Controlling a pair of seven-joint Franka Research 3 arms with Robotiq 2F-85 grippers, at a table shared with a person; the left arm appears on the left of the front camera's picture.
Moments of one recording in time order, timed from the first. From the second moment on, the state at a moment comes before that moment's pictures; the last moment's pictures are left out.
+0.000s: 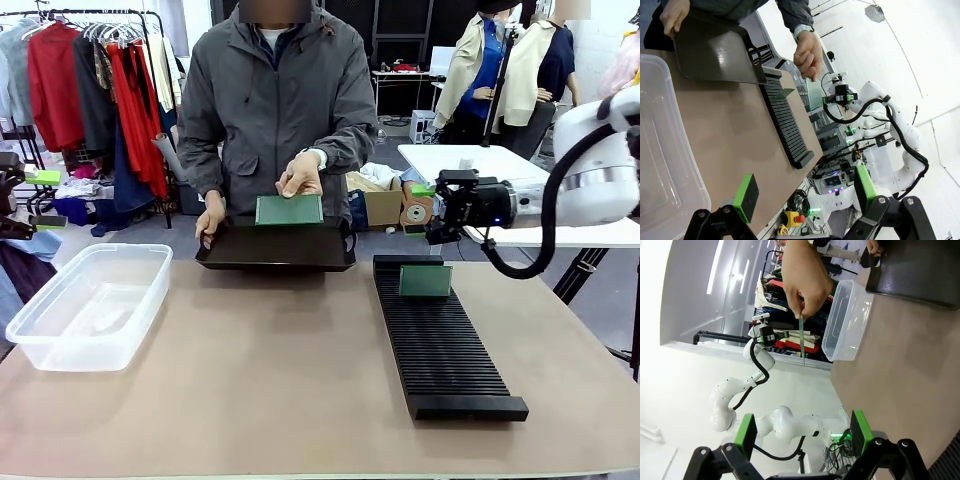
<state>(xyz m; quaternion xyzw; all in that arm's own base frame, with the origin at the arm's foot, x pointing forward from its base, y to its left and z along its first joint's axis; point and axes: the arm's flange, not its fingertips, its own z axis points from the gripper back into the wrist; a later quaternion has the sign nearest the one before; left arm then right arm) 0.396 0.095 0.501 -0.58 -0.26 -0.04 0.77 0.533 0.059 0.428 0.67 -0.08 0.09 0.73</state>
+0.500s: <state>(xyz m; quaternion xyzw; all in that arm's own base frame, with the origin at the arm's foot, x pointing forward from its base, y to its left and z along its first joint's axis) 0.396 0.095 0.501 -0.58 -0.26 -0.04 0.77 0.577 0.107 0.418 0.67 -0.06 0.13 0.73</state>
